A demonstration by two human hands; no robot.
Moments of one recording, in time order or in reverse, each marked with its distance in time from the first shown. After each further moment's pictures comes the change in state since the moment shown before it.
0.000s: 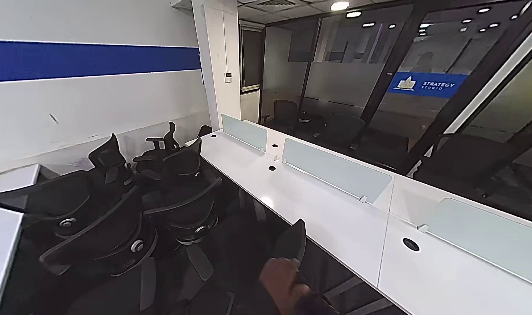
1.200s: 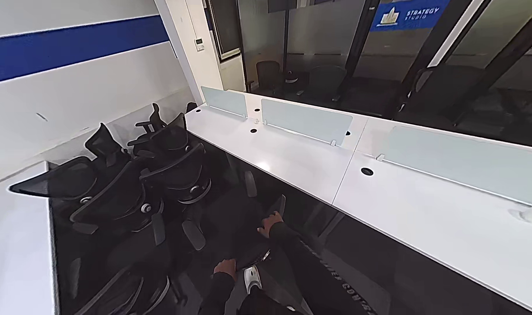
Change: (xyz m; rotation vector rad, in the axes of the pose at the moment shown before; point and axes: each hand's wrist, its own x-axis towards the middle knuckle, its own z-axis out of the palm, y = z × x) left_hand -0.135 -0.009 0.255 0.270 -0.558 -0.965; right_hand -0.127 0.019 0.064 0.206 -0.383 0.260
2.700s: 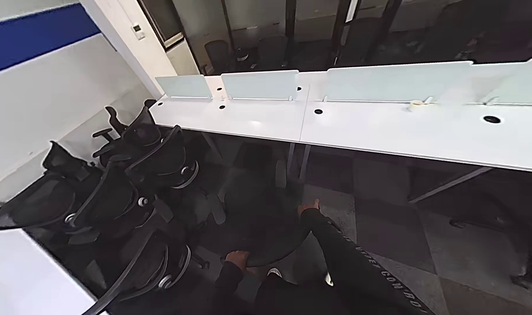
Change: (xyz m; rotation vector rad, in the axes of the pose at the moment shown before) left_hand -0.159 -0.135 0.181 0.376 -0.042 0.473; right_hand -0.262 -0.085 0.216 0.250 -0.156 0.657
